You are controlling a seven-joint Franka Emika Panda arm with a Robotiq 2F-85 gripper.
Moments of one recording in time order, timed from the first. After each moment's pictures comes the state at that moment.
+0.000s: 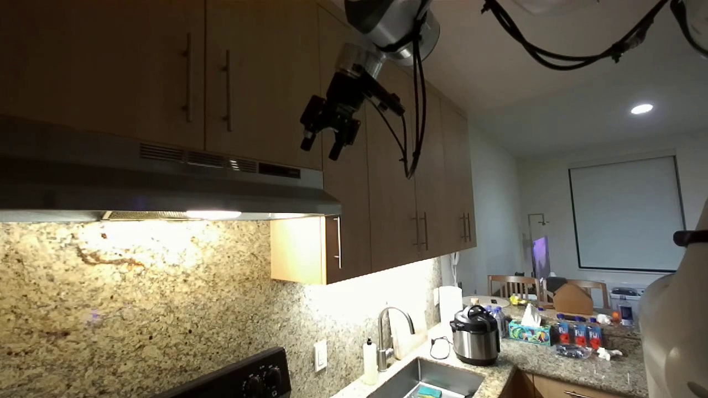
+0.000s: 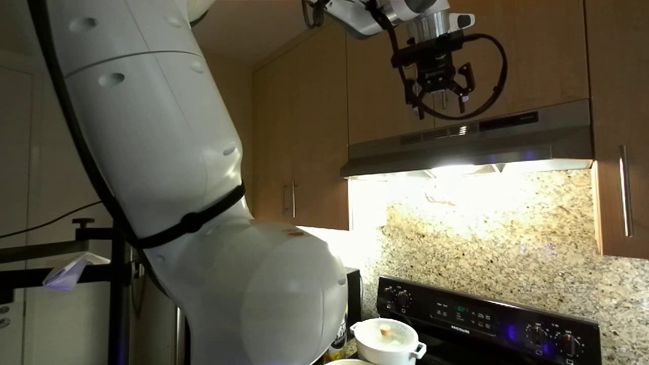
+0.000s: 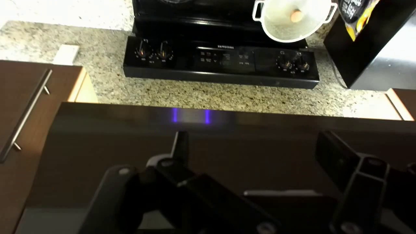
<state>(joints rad) 0.11 -0.45 -0.03 -1.88 0.13 1.99 -0.20</state>
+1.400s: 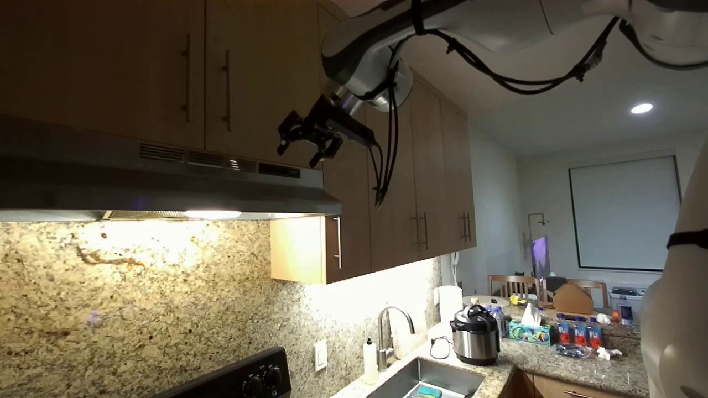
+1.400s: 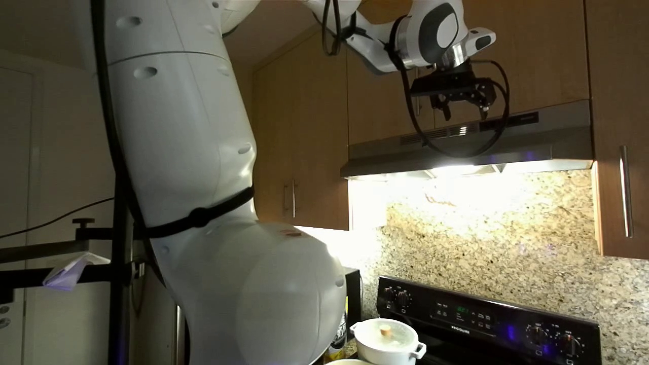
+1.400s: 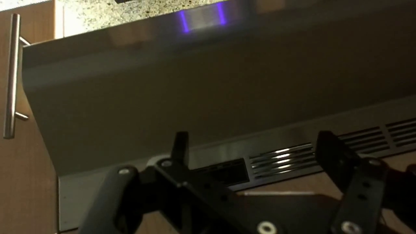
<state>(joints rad) 0.08 -0.33 -0.01 -1.96 0.23 2.51 -0.02</state>
